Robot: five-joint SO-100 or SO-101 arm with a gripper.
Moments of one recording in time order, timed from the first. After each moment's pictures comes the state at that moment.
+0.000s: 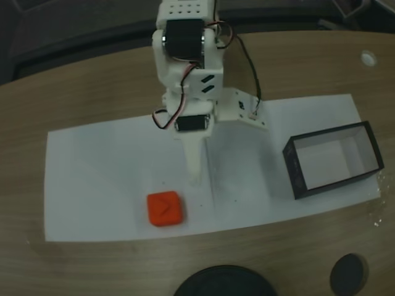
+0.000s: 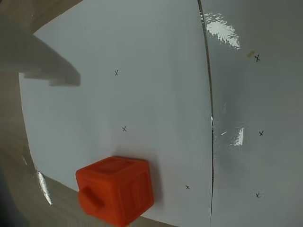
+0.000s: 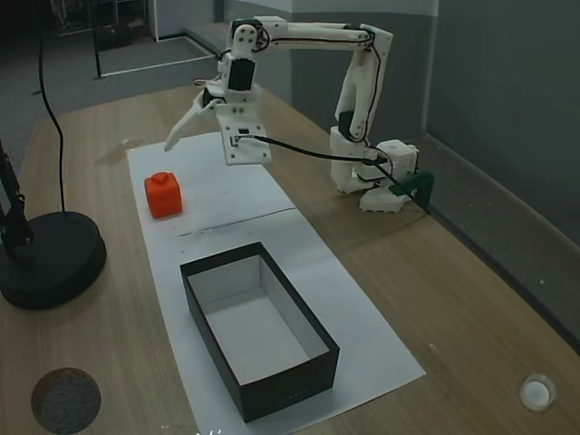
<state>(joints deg) 9.0 102.5 95.1 81.6 -6.1</state>
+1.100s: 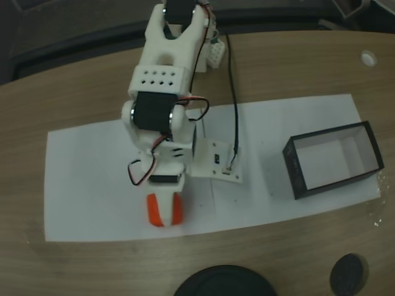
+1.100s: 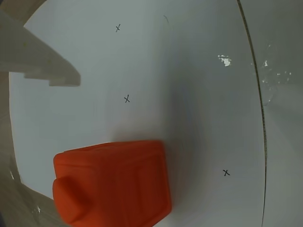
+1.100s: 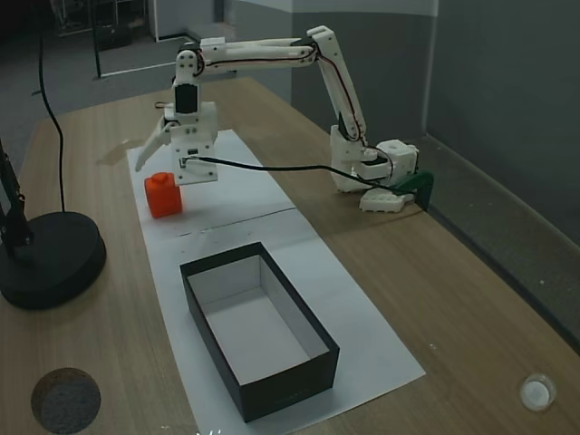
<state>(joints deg) 15.6 71.1 67.5 84.3 -6.3</state>
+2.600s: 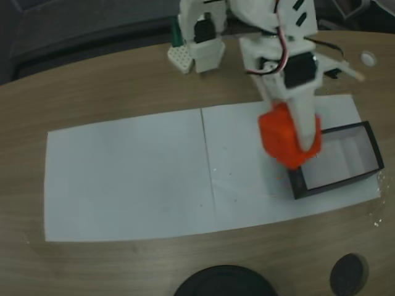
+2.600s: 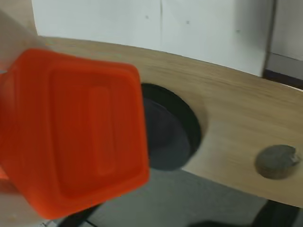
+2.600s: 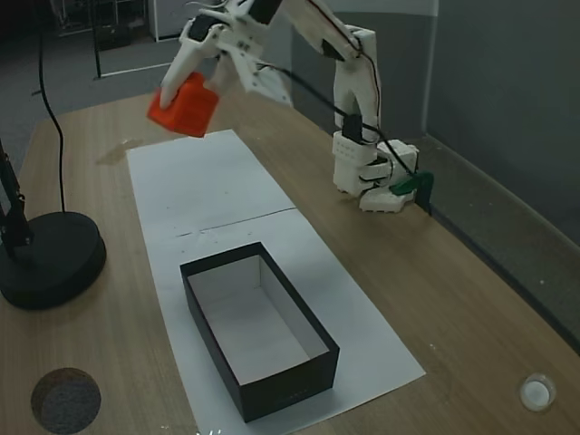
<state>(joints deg) -19.5 89.4 38.6 99.3 -2.5</state>
